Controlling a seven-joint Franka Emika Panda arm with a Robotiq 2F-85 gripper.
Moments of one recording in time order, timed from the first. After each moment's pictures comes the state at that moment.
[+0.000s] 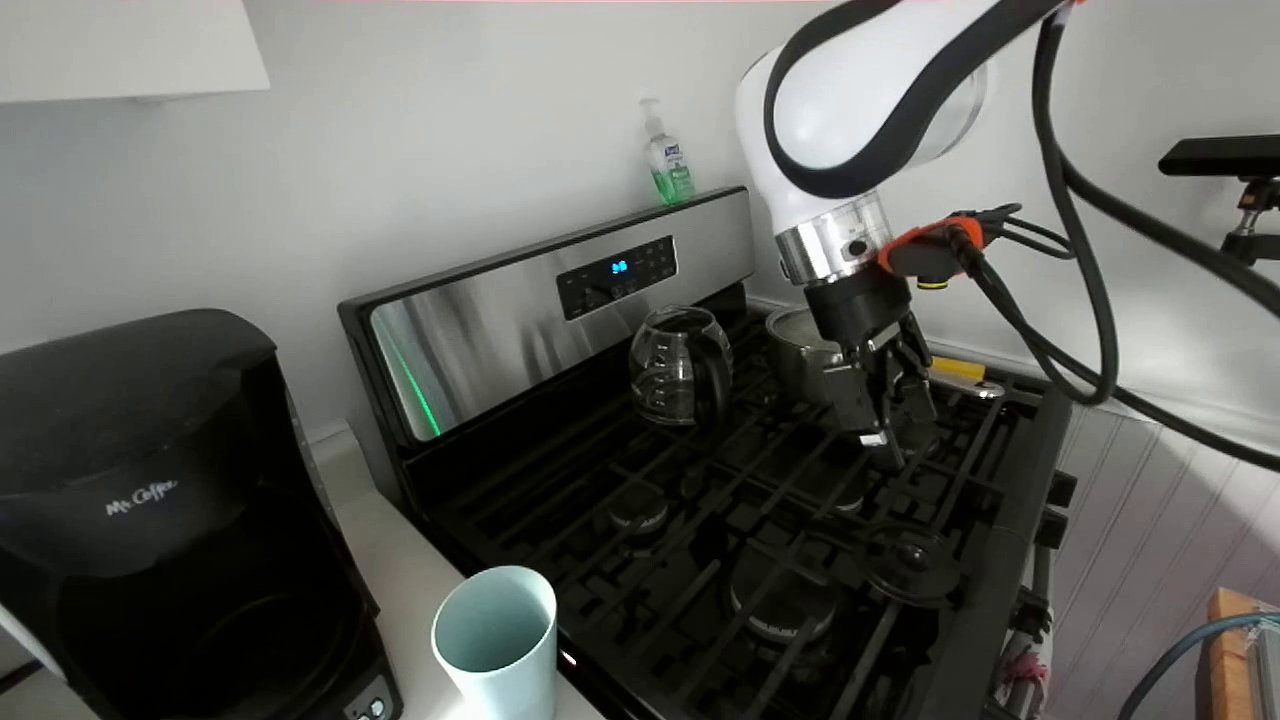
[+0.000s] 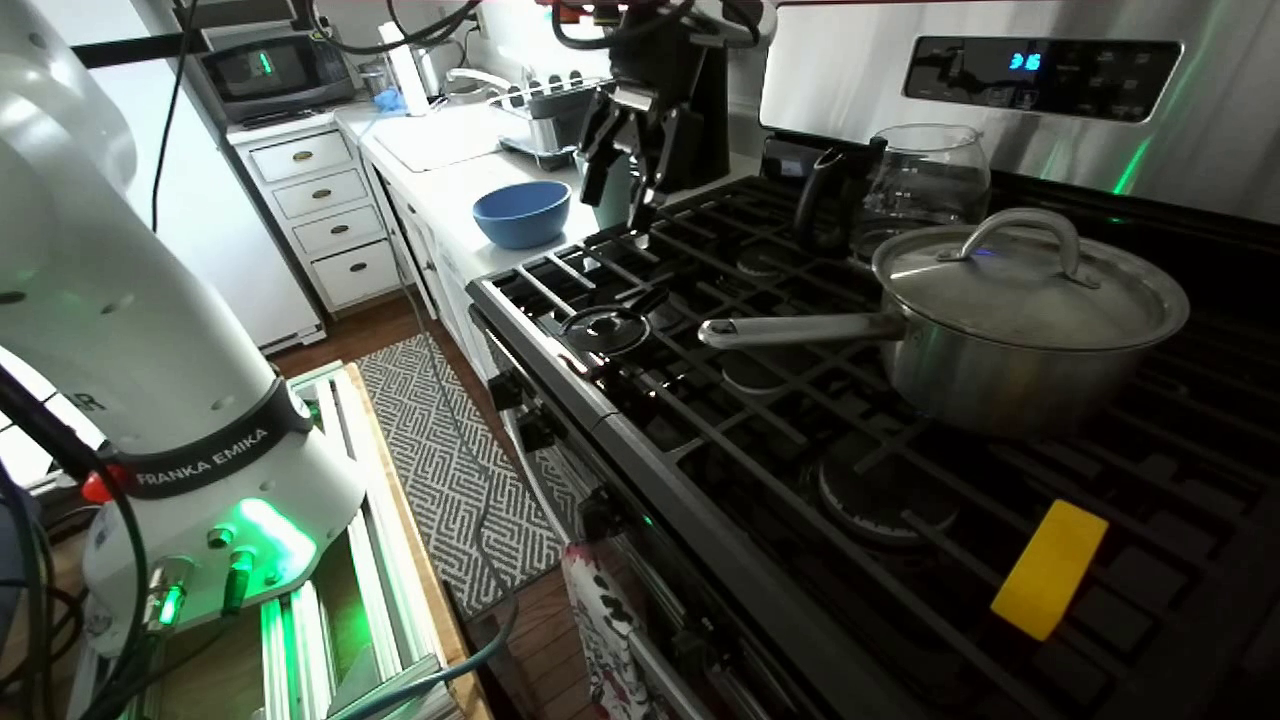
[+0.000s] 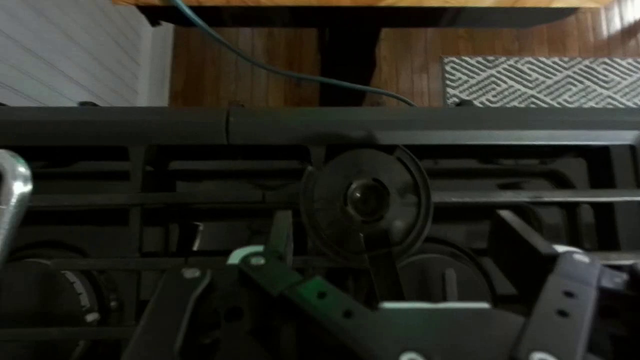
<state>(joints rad) -0.03 -0.01 -0.06 -2.28 -0.05 1.77 -0.05</state>
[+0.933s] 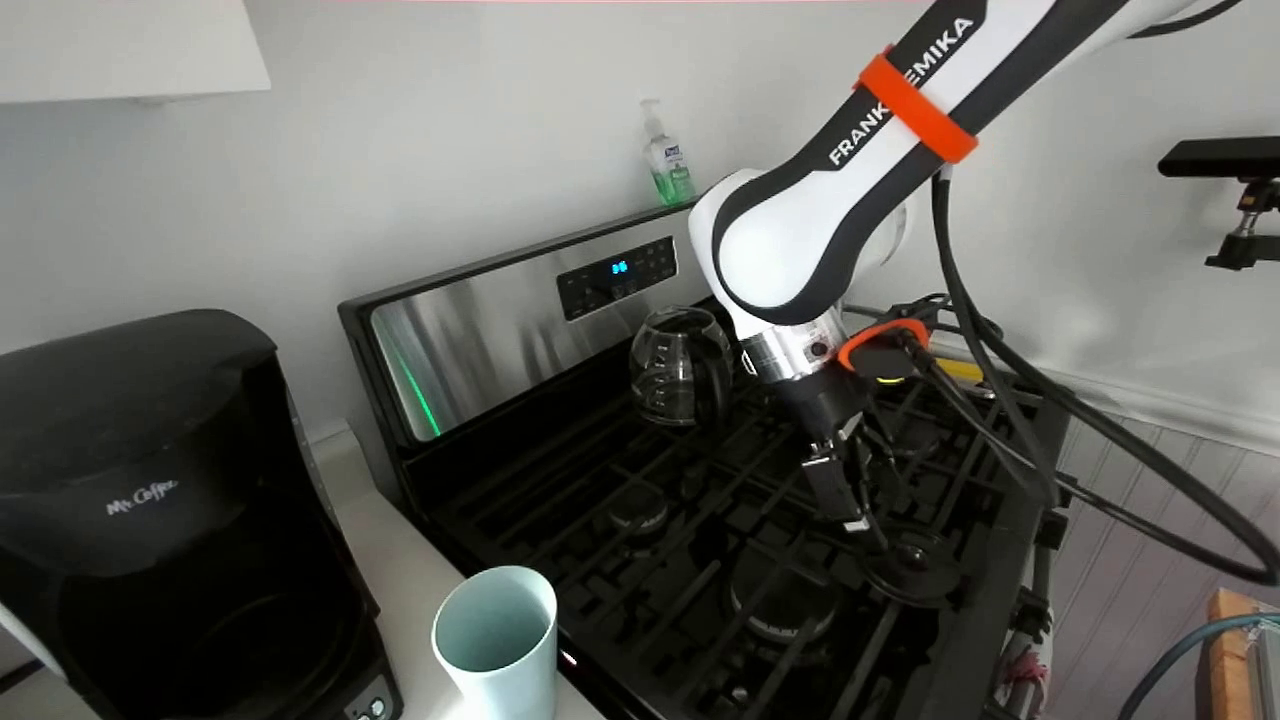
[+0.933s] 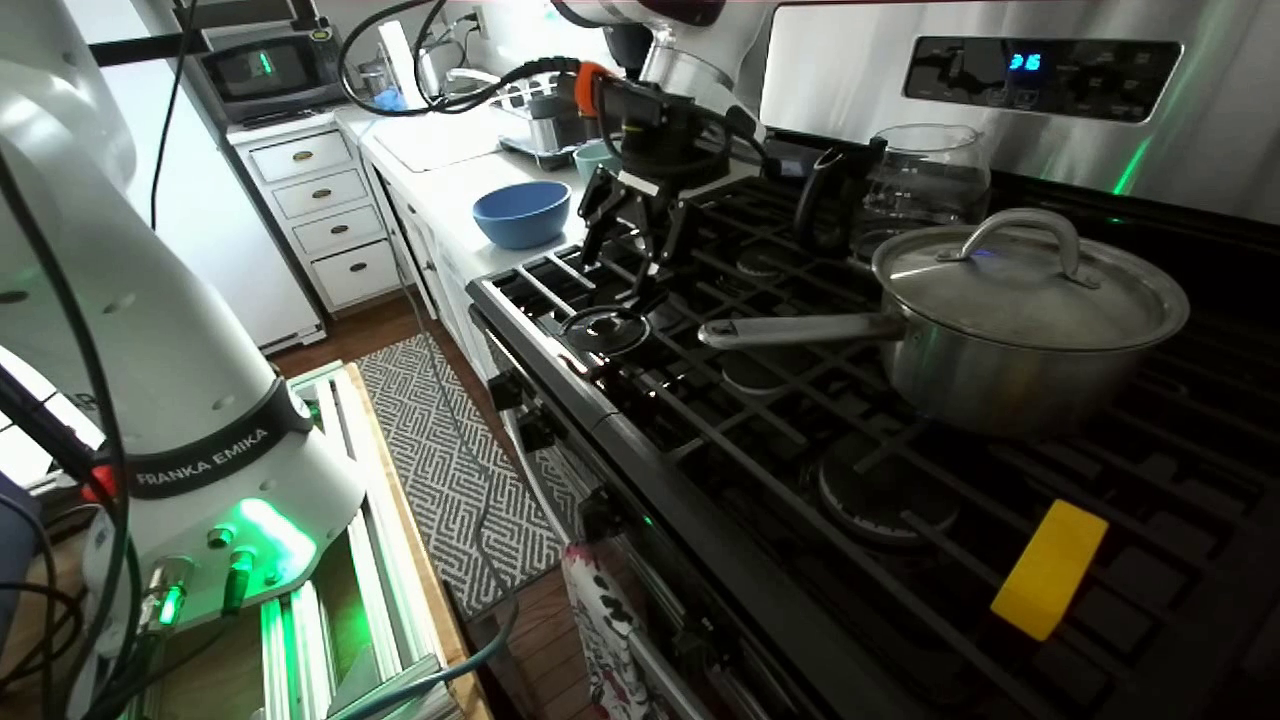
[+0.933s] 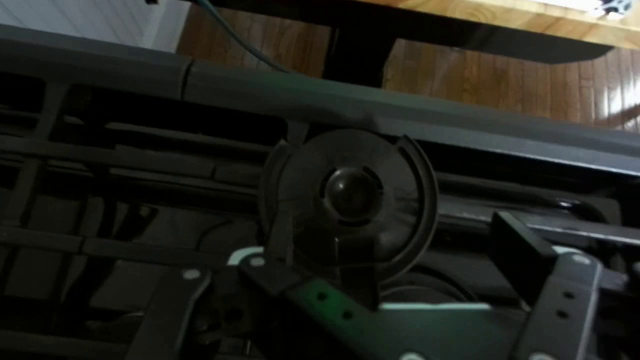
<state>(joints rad) -0.02 0.20 -0.01 -2.24 -0.04 1.86 -0.15</state>
